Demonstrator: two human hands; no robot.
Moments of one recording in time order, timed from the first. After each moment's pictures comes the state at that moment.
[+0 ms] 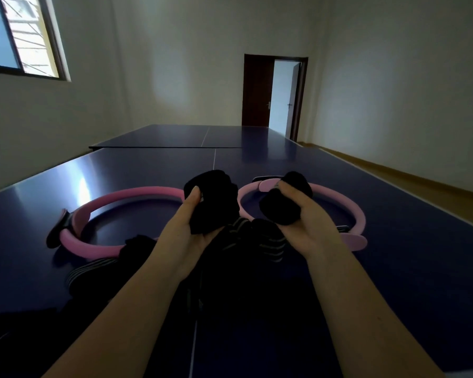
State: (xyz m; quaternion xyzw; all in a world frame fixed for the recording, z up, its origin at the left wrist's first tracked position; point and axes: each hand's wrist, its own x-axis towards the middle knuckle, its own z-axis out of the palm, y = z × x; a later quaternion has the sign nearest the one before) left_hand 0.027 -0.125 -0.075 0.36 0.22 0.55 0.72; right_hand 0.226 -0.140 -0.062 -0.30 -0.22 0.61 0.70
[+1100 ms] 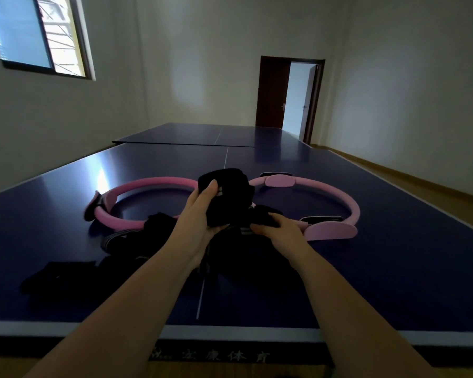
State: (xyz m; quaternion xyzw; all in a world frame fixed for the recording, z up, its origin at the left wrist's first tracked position) left_hand 0.031 -0.181 -0.076 0.40 0.28 0.60 0.63; right_hand 0.220 -0.165 -0.115 -0.62 -0.54 0.38 0.42
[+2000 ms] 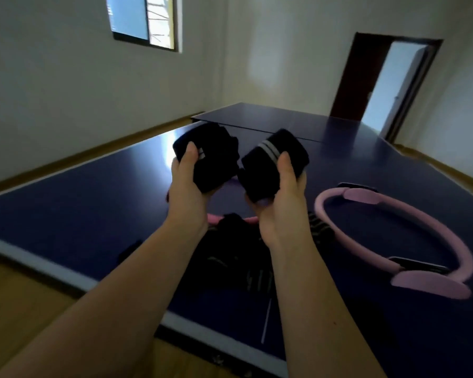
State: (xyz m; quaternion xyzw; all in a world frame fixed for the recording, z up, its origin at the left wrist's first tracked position) left_hand -0.099 -0.153 -0.035 0.28 0.32 0.80 0.43; right_hand 0.031 -0.149 -0.020 -0.30 -0.33 0.61 0.66
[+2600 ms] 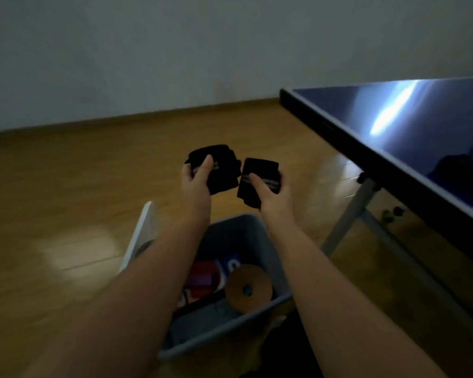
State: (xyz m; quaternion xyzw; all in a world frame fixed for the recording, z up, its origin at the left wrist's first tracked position) left_hand -0.364 -0.562 -0.255 0.03 0.60 0.80 0.07; right_hand -0.289 -0.440 -0.262 -0.26 -0.63 0.70 0.23
